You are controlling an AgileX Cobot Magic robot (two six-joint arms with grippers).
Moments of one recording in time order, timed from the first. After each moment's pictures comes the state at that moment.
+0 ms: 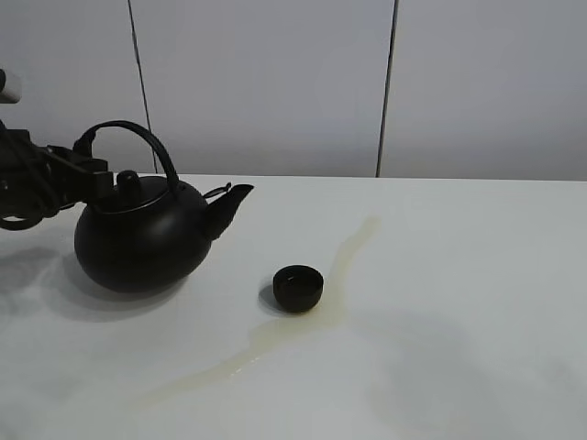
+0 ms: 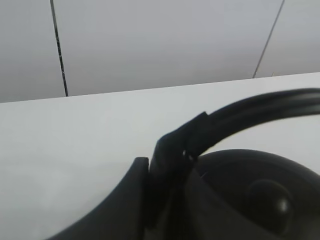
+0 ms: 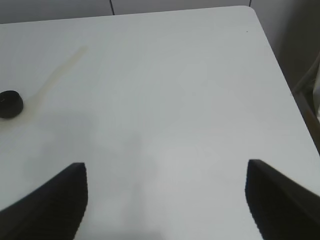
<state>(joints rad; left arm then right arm) -0.20 1.88 -0.59 0.22 -0.96 -0.14 -0.11 -0.02 -0.47 0.01 1.08 -0.03</state>
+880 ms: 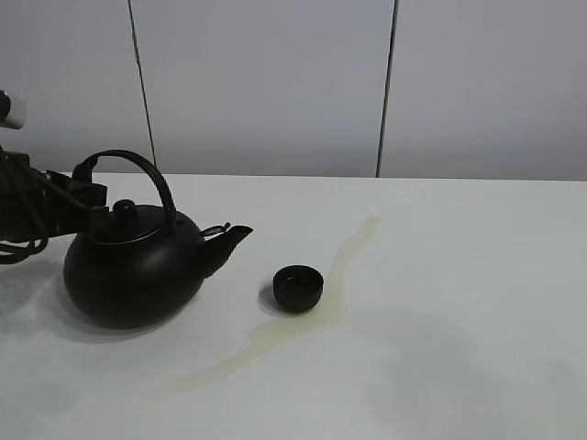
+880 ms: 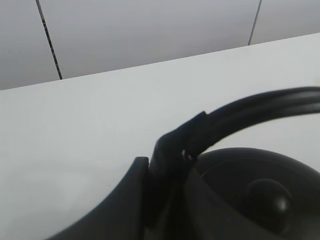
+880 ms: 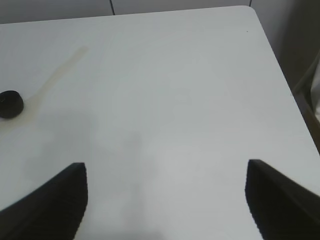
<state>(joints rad) -0.20 1.88 -0.53 0.25 -0.96 -0.05 -0.11 -0.02 -0.47 0.01 1.08 -0.03</state>
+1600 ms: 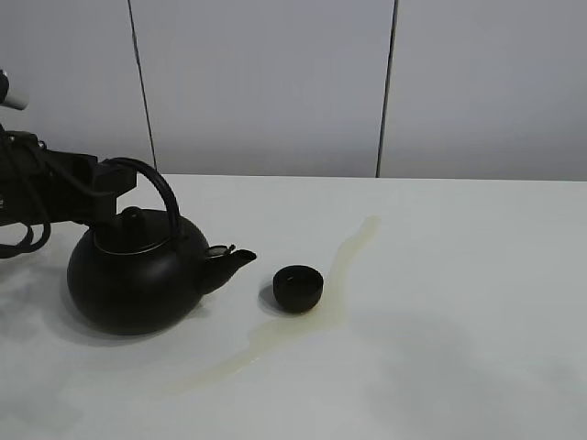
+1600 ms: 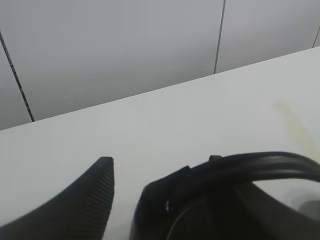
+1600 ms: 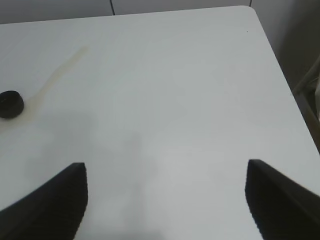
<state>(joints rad) -0.20 1.87 -0.54 0.36 -1.04 -0.06 -0.11 -0.02 -0.47 0.01 1.08 -0.03</state>
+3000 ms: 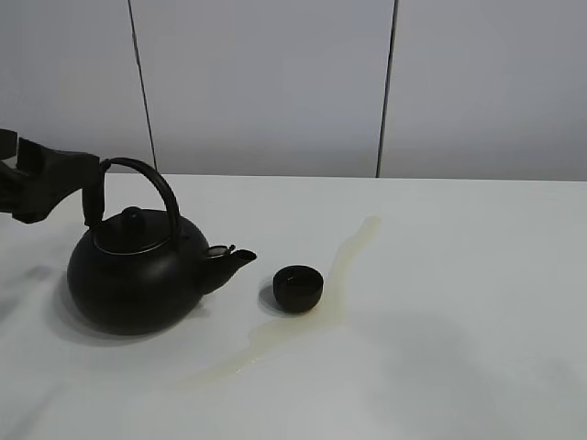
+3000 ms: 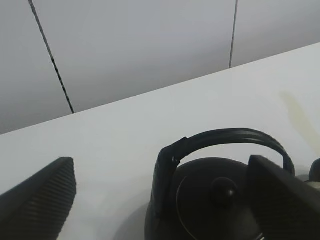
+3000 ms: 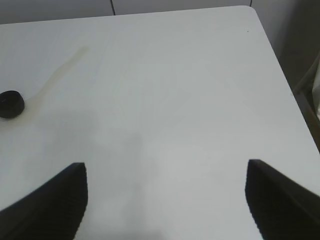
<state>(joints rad) -0.20 1.52 -0.36 0.30 -0.82 -0.02 -0.11 -0.02 -0.47 0.01 1.08 -0.03</state>
